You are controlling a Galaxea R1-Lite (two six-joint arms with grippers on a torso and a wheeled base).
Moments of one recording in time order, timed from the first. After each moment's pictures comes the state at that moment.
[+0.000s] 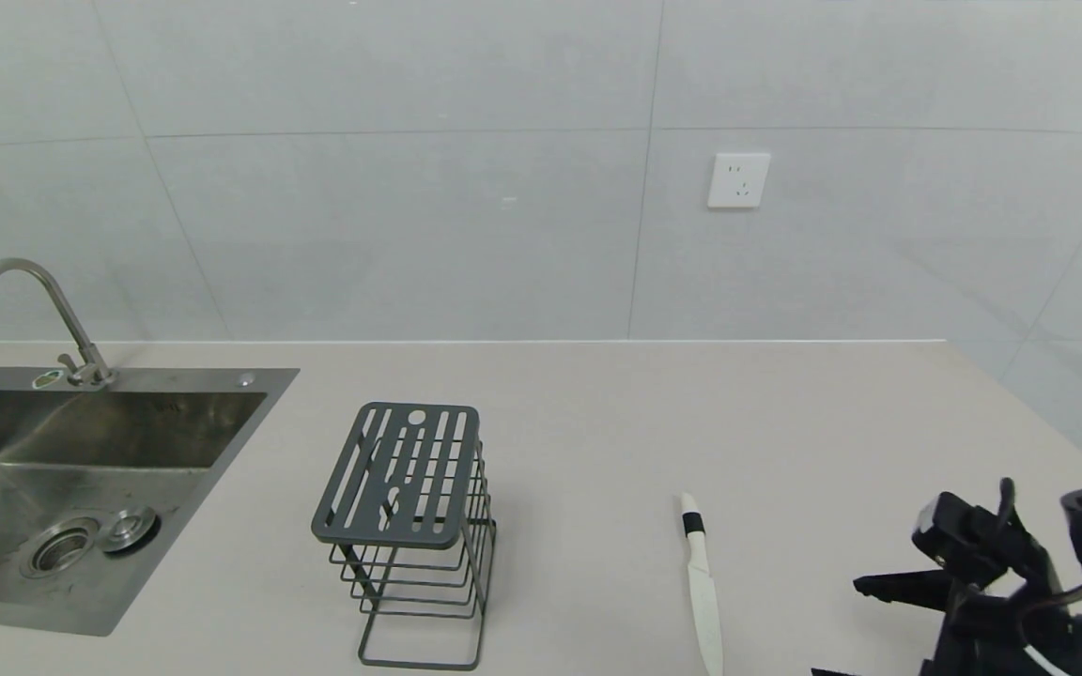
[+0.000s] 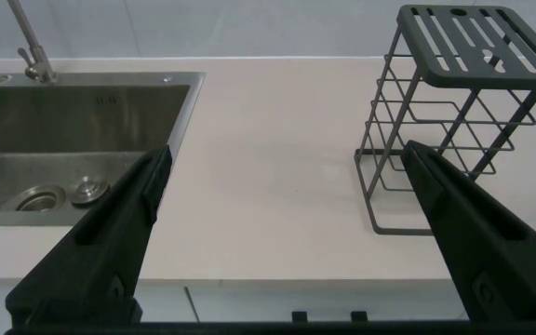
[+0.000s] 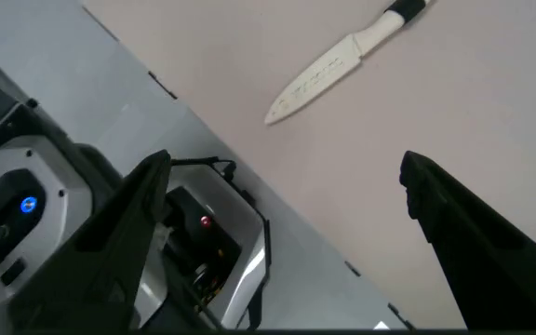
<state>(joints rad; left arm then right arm) 0.00 0.00 0.00 -0.01 -0.02 0.01 0.31 1.48 -0.15 -0.56 0.38 -0.23</state>
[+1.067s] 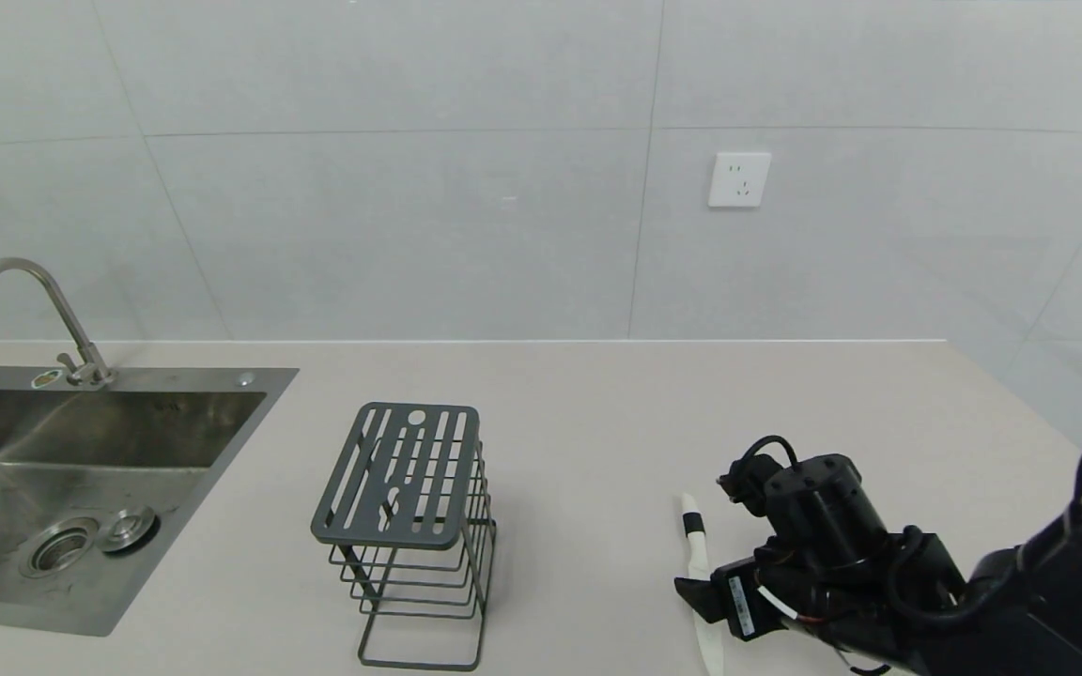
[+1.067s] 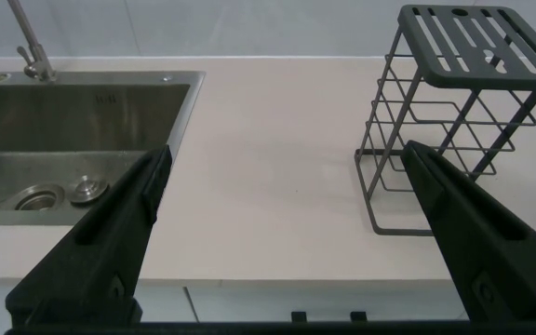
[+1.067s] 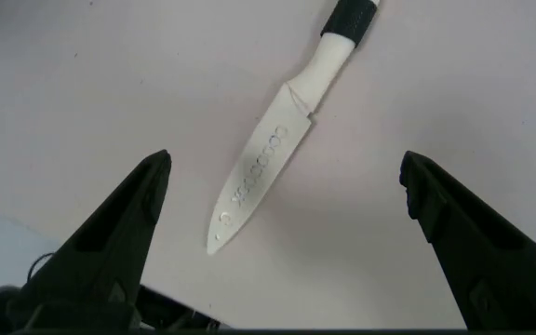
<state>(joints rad) 0.00 0.00 0.00 -0.01 -0.02 0.00 0.65 1.98 -0.47 -0.62 -0.17 0.29</state>
